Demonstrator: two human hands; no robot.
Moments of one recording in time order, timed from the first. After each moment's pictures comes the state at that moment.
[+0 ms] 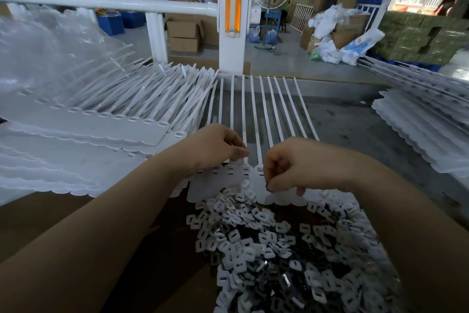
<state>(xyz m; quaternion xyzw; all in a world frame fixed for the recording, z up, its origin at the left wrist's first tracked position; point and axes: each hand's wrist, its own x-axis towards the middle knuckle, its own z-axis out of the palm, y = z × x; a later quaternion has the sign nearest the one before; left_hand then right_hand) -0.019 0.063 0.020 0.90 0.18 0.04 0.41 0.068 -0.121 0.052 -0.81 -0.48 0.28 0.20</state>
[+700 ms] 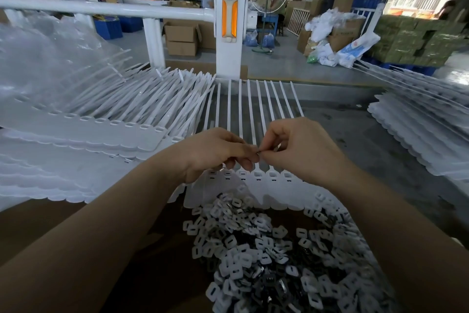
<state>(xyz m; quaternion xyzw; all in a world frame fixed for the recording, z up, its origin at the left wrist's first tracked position) -0.023 0.055 0.032 0.82 0.13 -0.02 0.56 0.066 -0.113 0.051 -0.83 -0.46 0.01 0.32</state>
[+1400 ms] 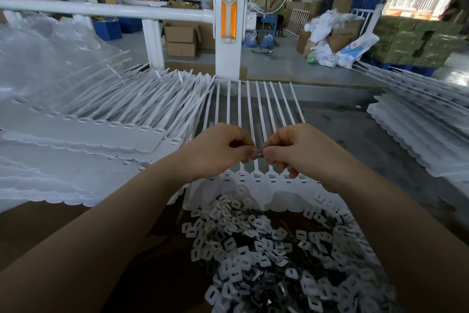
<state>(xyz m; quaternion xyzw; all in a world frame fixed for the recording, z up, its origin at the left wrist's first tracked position) -0.024 0.046 0.035 0.91 0.06 0.09 0.39 0.071 -0.115 0.048 -0.83 -0.35 0.17 0.39</state>
